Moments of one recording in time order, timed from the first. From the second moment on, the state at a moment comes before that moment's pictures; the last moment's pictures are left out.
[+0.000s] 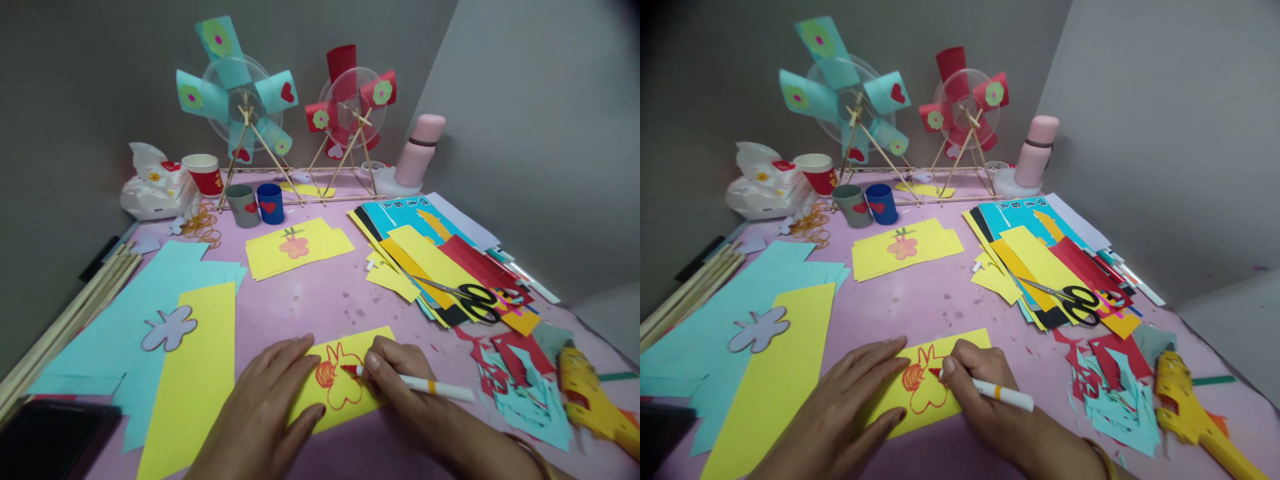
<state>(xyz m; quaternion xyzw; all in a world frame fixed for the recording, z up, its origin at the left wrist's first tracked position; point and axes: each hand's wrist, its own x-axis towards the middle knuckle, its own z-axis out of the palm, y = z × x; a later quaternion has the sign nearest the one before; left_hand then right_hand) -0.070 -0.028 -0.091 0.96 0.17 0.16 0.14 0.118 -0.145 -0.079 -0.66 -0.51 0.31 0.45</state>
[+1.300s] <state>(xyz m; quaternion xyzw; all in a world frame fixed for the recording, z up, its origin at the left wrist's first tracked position) -0.073 -0.025 -0.099 0.96 0.16 0.17 0.12 0.120 -0.149 -0.088 -0.69 -0.46 0.27 0.49</state>
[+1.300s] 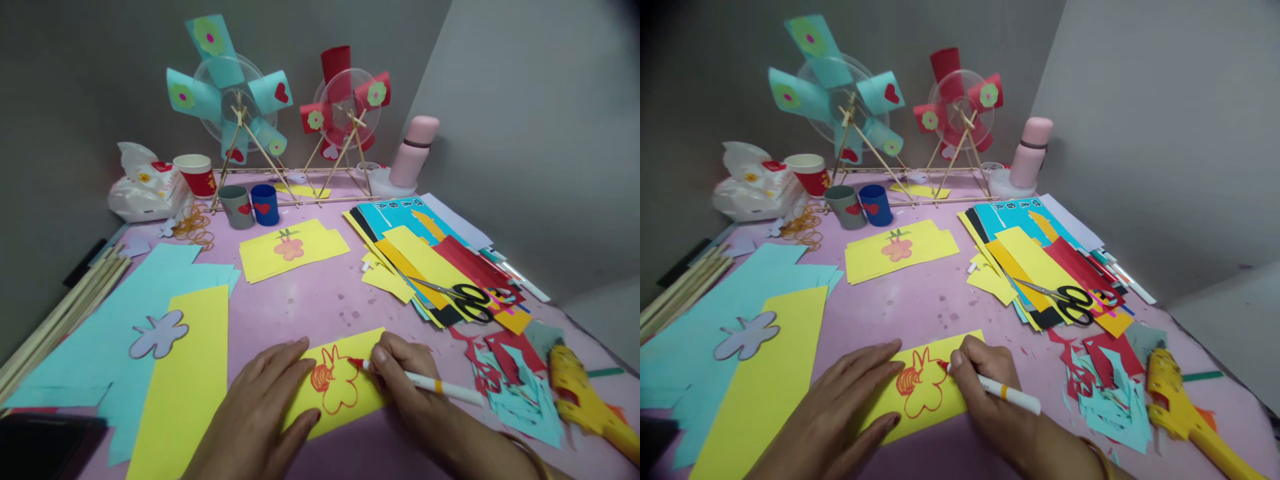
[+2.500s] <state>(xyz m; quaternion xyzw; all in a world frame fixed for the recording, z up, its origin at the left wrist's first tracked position) -0.072 -0.028 -0.098 0.96 0.16 0.17 0.13 0.117 -0.144 -0.083 -0.67 -0.55 0.26 0.42</state>
